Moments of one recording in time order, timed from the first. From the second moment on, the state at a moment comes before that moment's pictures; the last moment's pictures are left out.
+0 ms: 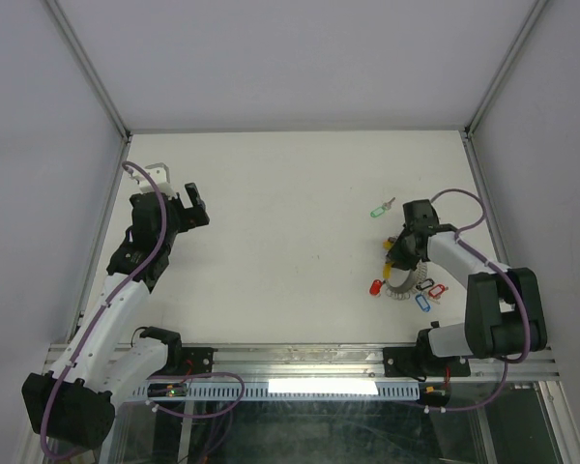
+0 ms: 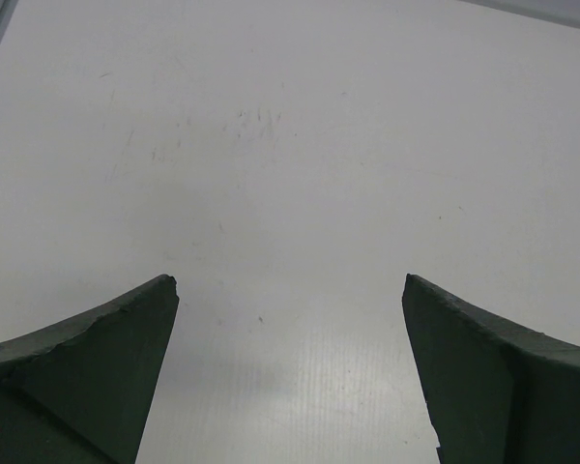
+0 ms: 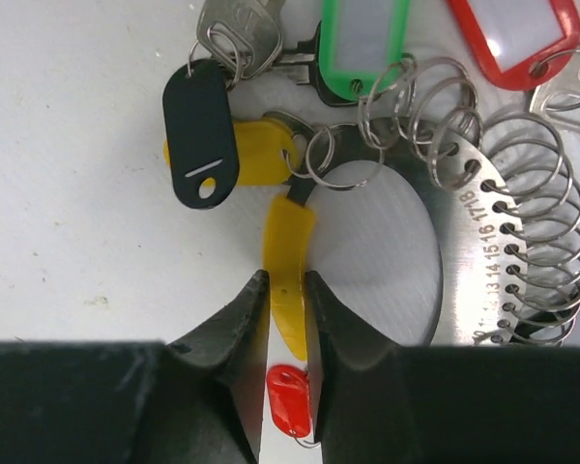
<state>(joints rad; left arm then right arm) -0.23 0.88 0.75 -0.25 -0.26 -0.29 0.14 1.38 0.69 -0.51 0.04 0.73</state>
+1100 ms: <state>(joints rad) -0.23 0.89 0.75 -0.25 -0.26 -0.28 0.96 1.80 1.13 -0.42 0.00 0.38</state>
